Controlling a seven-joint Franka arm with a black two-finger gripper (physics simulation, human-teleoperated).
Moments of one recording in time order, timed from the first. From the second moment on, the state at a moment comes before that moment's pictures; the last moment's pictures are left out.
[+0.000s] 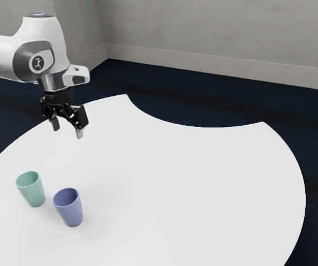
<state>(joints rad) -0.07 -0.12 0.14 -2.00 0.05 1.83 0.07</state>
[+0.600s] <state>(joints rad) -0.05 -0.22 0.21 -2.15 0.08 1.89 0.07</state>
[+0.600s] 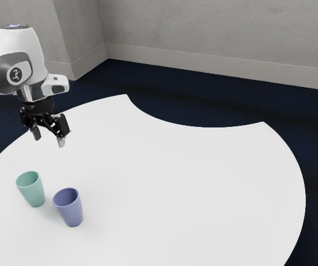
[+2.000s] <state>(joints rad) 0.07 -0.18 0.25 -2.21 0.10 1.96 0.08</state>
